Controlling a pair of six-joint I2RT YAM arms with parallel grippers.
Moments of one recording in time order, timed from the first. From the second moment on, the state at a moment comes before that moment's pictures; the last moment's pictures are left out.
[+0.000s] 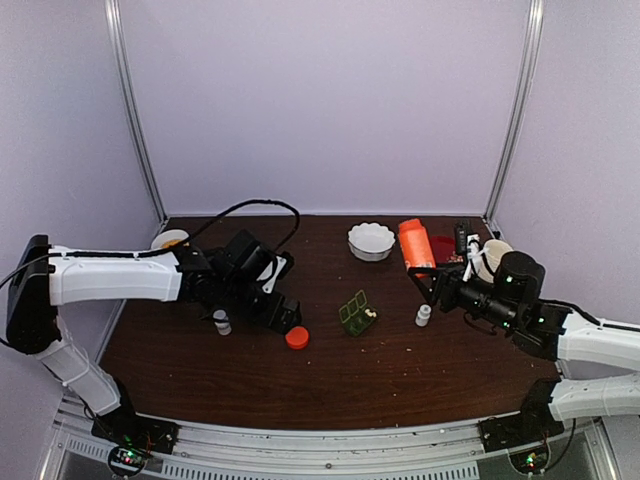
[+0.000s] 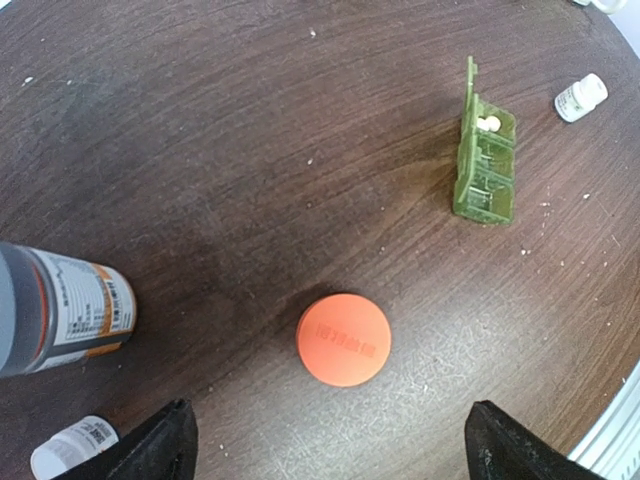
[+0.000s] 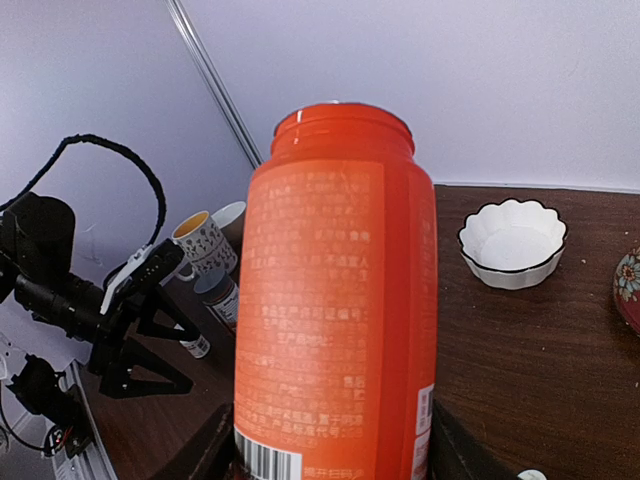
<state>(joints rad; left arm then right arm) -0.91 1.55 1.06 -0.45 -0.06 -0.36 0.71 0.91 0.44 0.36 -0.03 0.40</state>
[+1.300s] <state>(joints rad) -0.96 1.79 1.14 -0.43 -0.10 -0.37 0.71 1.07 0.48 0.11 -0.26 0.26</state>
